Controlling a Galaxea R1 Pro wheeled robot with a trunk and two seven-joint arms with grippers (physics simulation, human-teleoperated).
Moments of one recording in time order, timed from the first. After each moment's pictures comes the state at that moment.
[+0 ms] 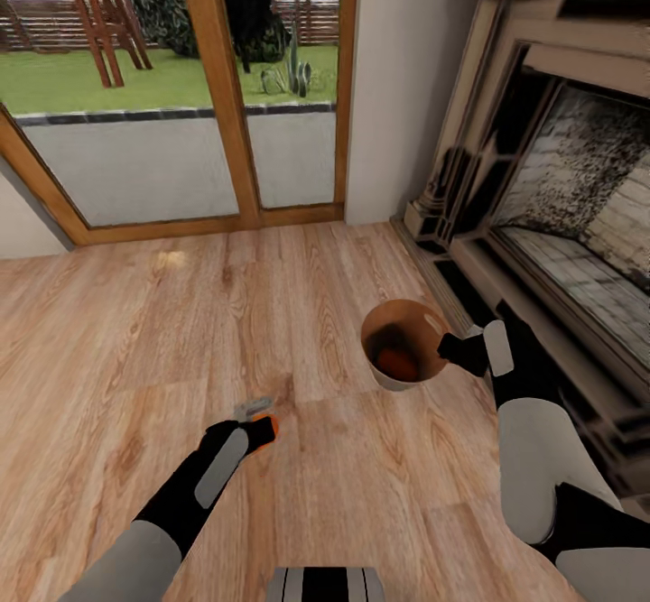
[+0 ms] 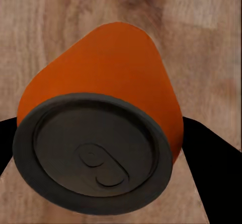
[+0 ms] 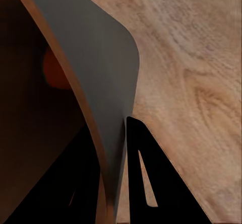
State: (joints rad) left arm -0.60 -0.03 -0.30 -0.92 0.76 0.53 0.51; right arm -1.00 0.01 -0.45 -0.86 -0.28 1.05 -0.26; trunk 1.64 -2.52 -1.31
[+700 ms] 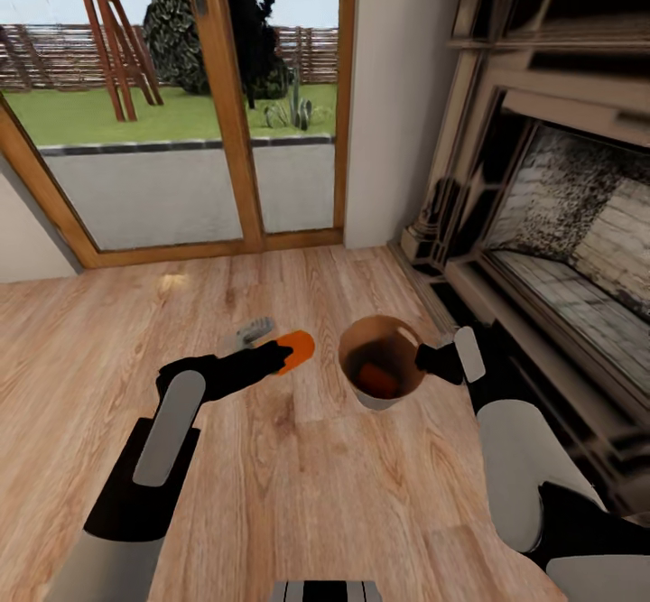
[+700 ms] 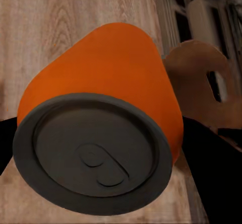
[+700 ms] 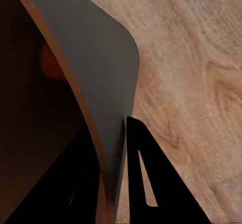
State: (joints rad) left arm -0.59 -0.06 -0.17 -1.61 1.01 0.91 0.56; right arm -1.00 0.06 -0.36 -0.78 -0.26 1.05 -0.26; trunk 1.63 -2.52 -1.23
